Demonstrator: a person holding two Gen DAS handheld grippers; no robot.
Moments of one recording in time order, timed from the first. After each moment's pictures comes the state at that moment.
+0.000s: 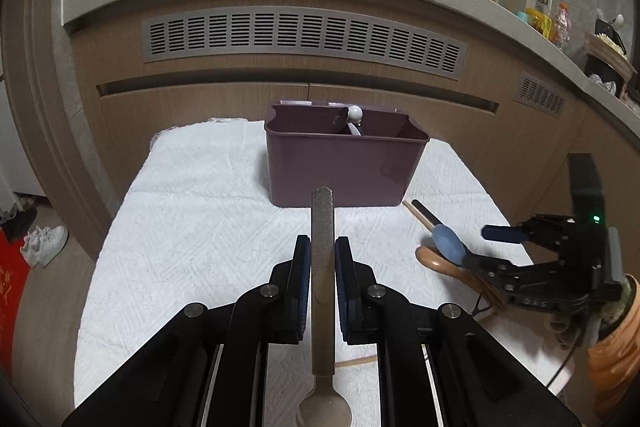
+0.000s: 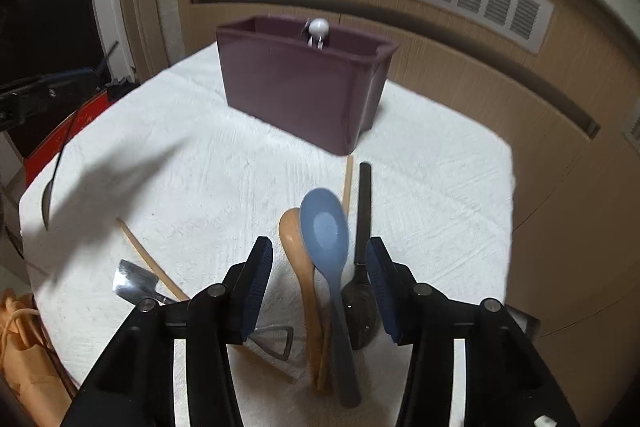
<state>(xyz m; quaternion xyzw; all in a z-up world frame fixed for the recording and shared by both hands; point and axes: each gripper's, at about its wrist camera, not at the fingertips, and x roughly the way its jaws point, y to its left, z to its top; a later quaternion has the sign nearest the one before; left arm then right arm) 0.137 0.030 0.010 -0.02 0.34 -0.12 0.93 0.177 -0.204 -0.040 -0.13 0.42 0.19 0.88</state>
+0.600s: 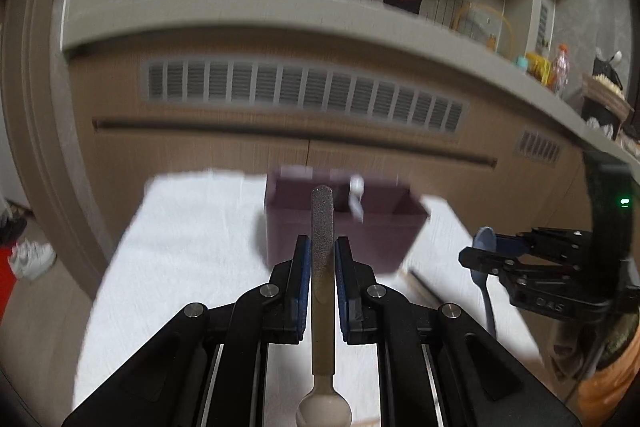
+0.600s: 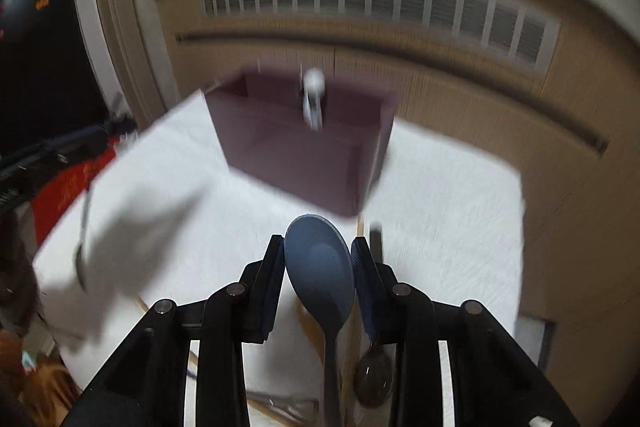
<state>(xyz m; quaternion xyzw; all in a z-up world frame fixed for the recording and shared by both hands) 0.174 0.034 0.059 -0.05 0.25 -0.13 0.96 0.208 -0.185 0.013 -0.07 0.38 0.19 0.90</state>
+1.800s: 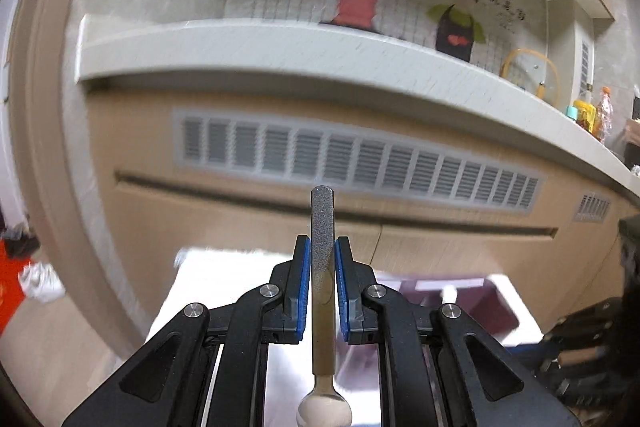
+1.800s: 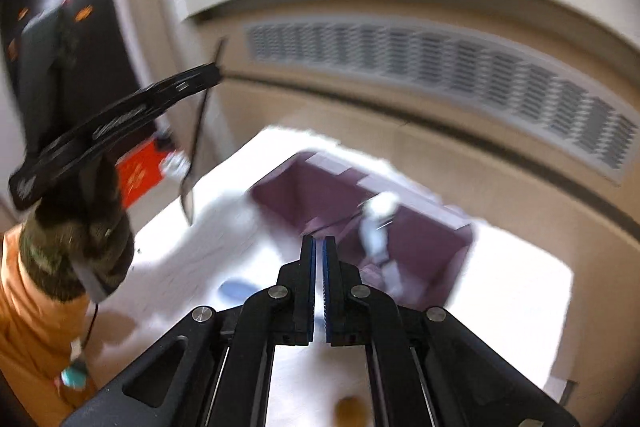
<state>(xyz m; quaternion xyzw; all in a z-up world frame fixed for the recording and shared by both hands) 0.271 0.102 0.050 -0.07 0.20 -0.06 0.98 0.275 -0.128 0.033 -0.07 0.38 0.30 0.87</state>
